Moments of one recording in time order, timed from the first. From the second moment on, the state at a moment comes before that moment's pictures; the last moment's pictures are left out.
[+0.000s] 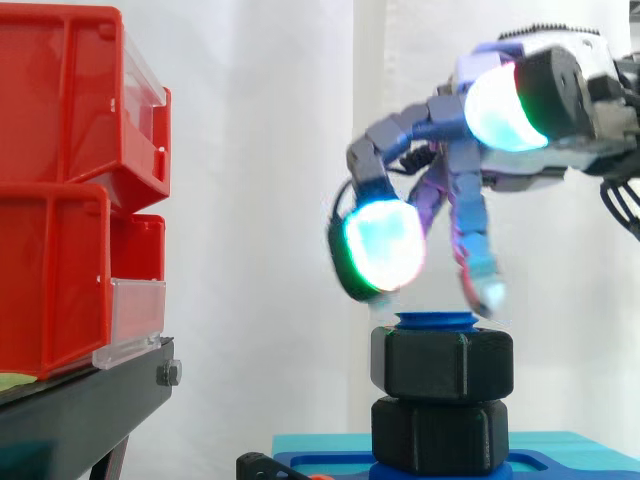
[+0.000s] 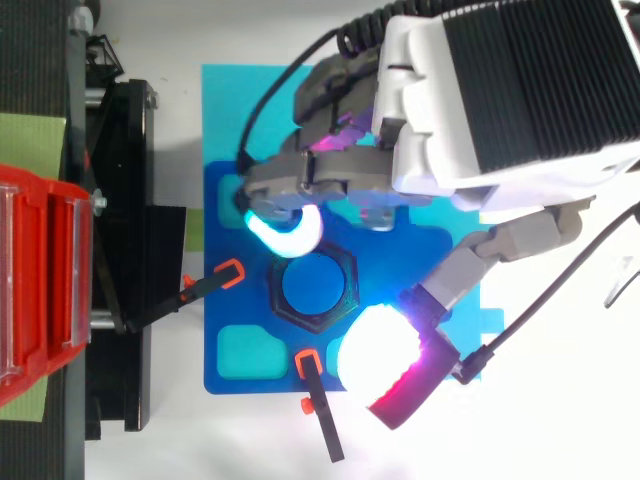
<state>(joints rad) 0.02 -2.22 -1.05 -3.00 -1.82 -1.26</state>
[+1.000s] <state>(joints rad) 0.04 -2.23 -1.10 -2.96 -1.82 -1.26</state>
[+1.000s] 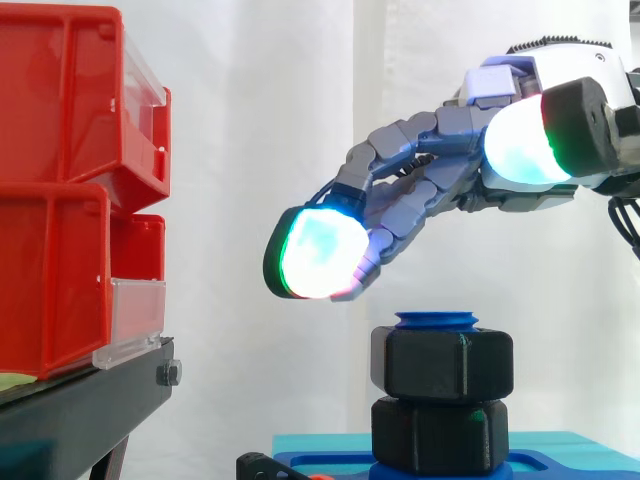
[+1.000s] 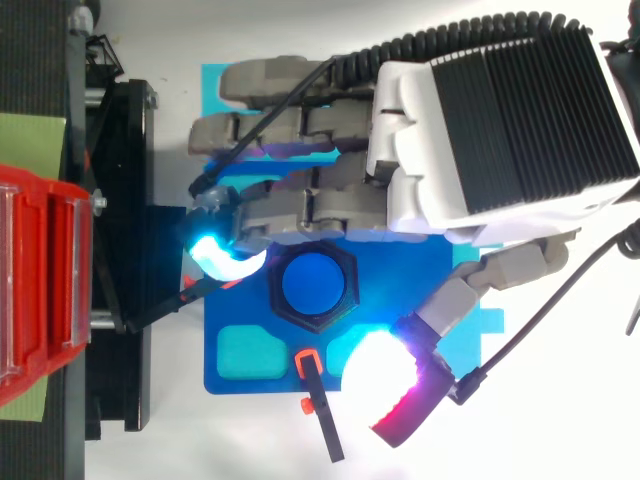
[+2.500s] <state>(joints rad) 0.04 -2.23 -1.15 -2.91 -1.82 -1.25</state>
